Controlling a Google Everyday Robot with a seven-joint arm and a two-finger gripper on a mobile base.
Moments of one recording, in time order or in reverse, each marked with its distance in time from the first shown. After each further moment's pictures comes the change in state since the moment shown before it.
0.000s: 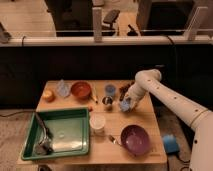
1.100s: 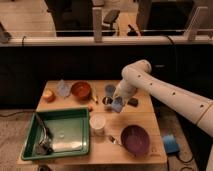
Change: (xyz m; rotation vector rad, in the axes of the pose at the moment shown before) arm -0.115 -0.023 -0.080 -0.027 0.036 -0.456
